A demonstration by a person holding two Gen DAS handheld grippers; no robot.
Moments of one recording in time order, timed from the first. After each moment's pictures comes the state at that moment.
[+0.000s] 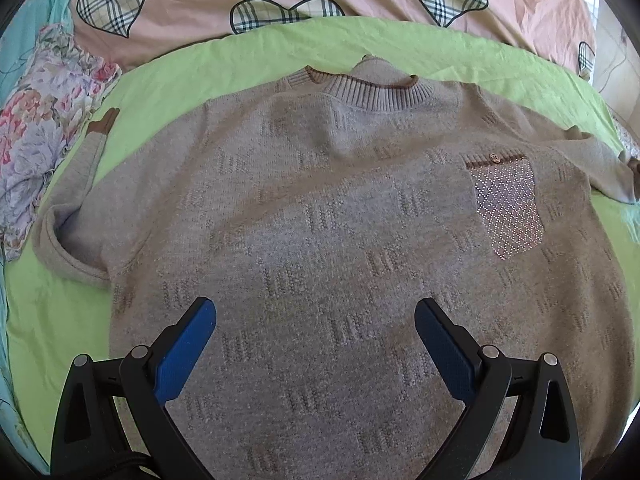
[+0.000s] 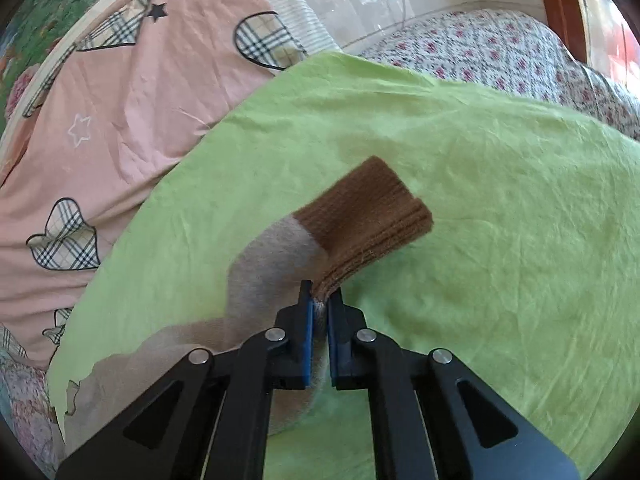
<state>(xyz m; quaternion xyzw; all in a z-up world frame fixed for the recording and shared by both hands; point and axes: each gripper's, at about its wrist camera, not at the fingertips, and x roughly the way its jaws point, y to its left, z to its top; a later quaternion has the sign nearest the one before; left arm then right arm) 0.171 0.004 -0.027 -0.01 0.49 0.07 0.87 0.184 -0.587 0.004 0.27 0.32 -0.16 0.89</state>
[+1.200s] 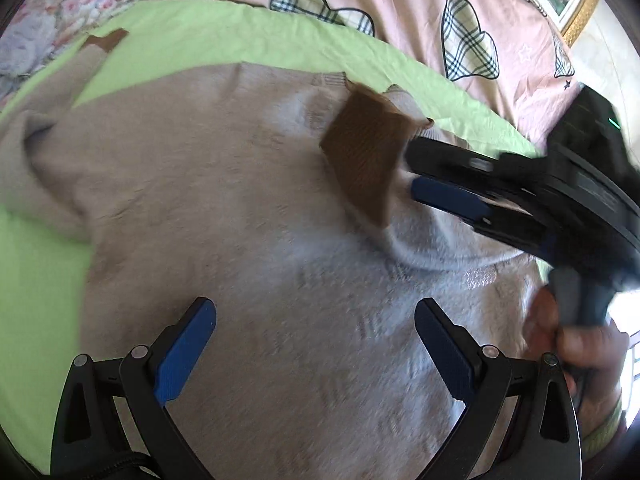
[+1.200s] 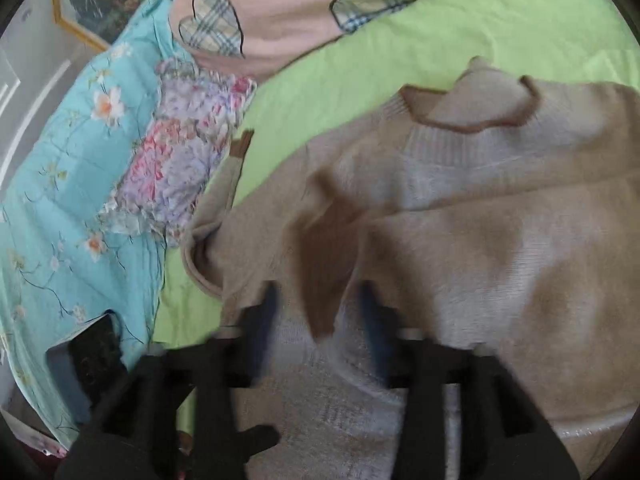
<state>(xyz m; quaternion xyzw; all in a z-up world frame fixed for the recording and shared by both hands) 0.170 0.074 -0.038 -0.19 0.47 -0.02 0.86 0.248 -0.097 -0.016 0.20 0.49 0.34 0.78</state>
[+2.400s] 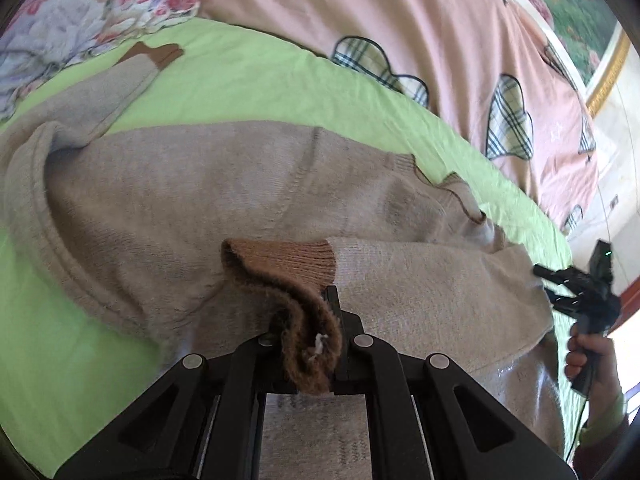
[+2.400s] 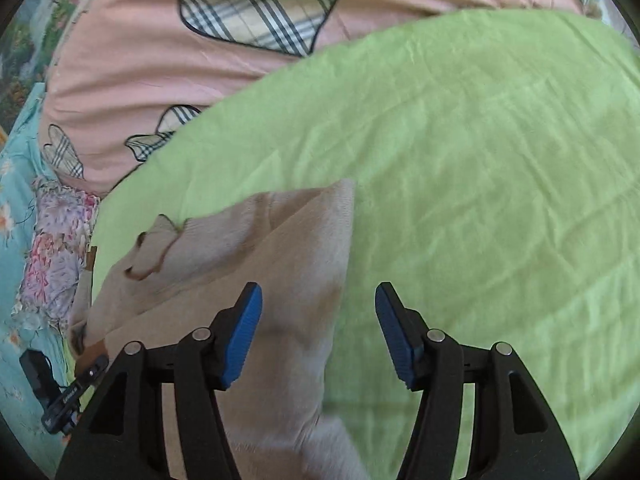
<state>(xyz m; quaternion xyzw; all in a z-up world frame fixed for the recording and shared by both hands) 0.190 0.146 -0.047 -0.26 0.38 0.05 0.89 0.312 -0.310 -0.025 0.19 0.50 0.10 0.84</state>
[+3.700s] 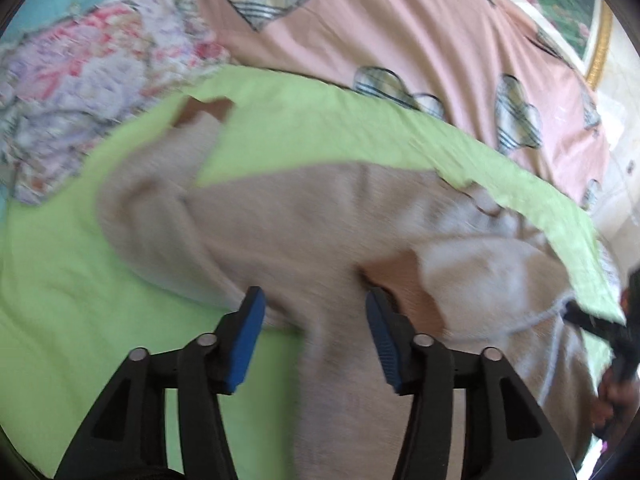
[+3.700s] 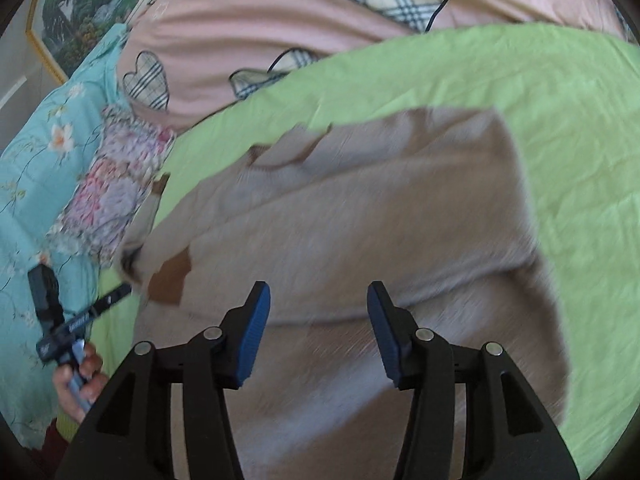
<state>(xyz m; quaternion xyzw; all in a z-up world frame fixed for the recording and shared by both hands) 0.134 0.187 0.001 -0.16 0.37 0.11 0.91 0.184 -0.203 -0.005 0.15 0.48 0.21 0.84</state>
